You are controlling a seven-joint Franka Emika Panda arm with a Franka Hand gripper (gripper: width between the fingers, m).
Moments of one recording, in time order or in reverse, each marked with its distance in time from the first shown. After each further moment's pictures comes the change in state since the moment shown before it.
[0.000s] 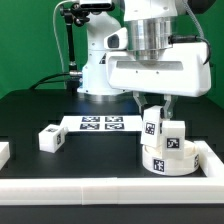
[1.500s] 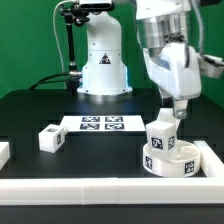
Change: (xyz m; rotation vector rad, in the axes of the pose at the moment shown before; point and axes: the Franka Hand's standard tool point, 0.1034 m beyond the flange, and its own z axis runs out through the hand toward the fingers) arm -0.025 -0.026 -0.011 0.000 -0.064 0.511
